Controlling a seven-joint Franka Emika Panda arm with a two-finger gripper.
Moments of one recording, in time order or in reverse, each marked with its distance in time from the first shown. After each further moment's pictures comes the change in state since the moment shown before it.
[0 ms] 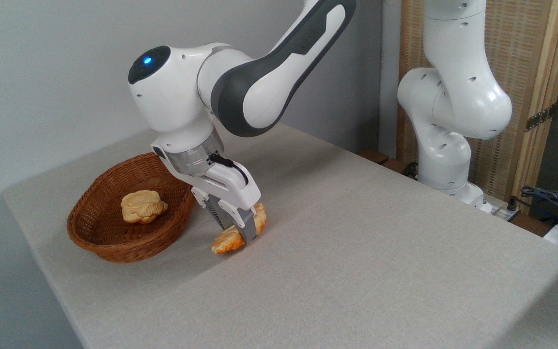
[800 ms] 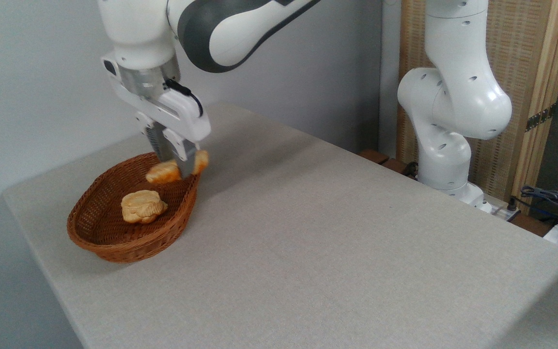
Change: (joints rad) arm -0.004 -0.028 -0.111 0.219 -0.221 -0.008 -0.108
